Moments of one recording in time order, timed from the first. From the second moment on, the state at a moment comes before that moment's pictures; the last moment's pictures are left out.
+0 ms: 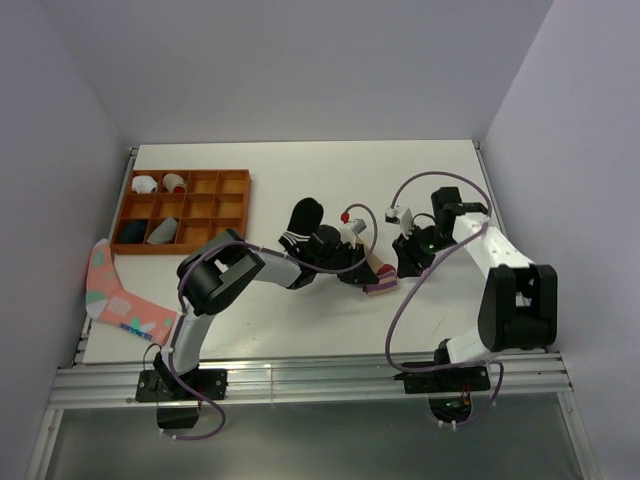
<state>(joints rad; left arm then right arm) -0.89 2.13 1.10 0.57 0.45 -0.71 0.01 1.50 1.00 -0.94 -0.62 -0.83</state>
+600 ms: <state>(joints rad) -0.78 2.19 1.17 0.39 0.76 -0.76 0.10 1.13 0.65 -0.74 -0.67 -1.23</state>
